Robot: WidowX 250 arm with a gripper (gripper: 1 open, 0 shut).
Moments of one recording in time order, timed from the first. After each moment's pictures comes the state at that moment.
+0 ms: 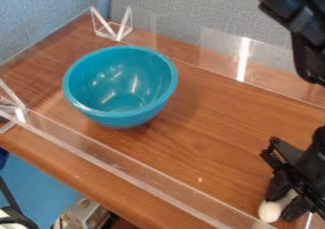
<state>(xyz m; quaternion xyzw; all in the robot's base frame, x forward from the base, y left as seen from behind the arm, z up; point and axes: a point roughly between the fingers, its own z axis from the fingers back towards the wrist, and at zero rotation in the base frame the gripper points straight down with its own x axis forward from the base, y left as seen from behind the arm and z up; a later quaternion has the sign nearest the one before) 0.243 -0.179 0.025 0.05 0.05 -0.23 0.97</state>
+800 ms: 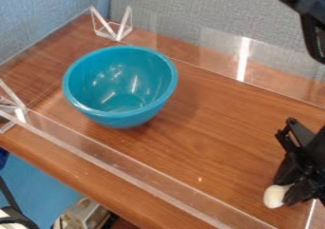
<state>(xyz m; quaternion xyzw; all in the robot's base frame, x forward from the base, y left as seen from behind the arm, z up) 0.250 -0.173 0.050 0.07 0.05 -0.34 0.94</state>
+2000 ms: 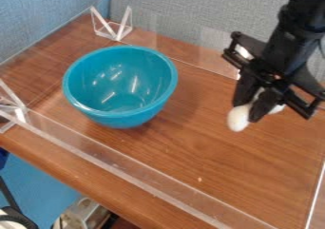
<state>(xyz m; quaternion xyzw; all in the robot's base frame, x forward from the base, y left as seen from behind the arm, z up) 0.270 -0.095 0.124 0.10 0.01 -0.10 0.99</state>
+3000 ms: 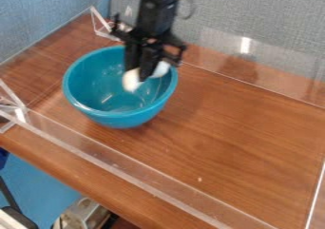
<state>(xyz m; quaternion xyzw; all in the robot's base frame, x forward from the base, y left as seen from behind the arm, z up) 0.291 0.068 0.095 0.08 0.06 0.03 0.99</state>
